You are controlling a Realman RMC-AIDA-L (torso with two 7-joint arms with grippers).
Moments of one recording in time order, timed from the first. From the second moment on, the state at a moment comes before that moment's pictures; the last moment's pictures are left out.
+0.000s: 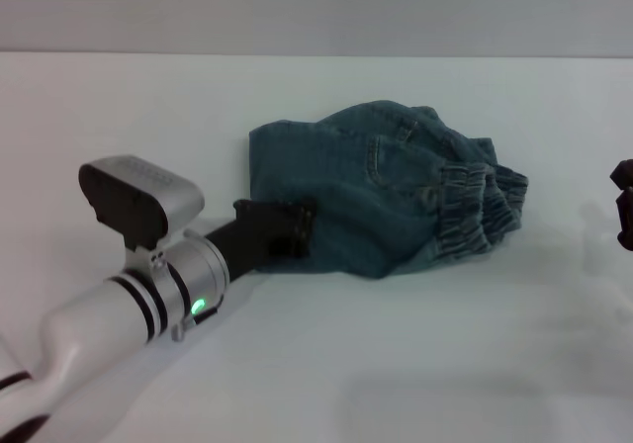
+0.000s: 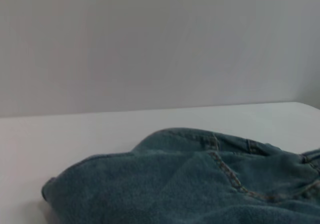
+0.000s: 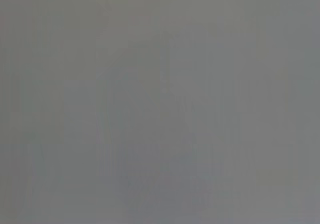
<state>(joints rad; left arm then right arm) -0.54 -2.06 -0.65 -0.42 2.74 0.67 -0.58 0.06 2.08 1.62 0.52 -0.40 1.14 -2.51</state>
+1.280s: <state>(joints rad) -0.29 -2.07 -1.03 -0.38 2.59 1.12 -0.04 0.01 2.09 1.48 0.28 0.30 1.28 -2.88</state>
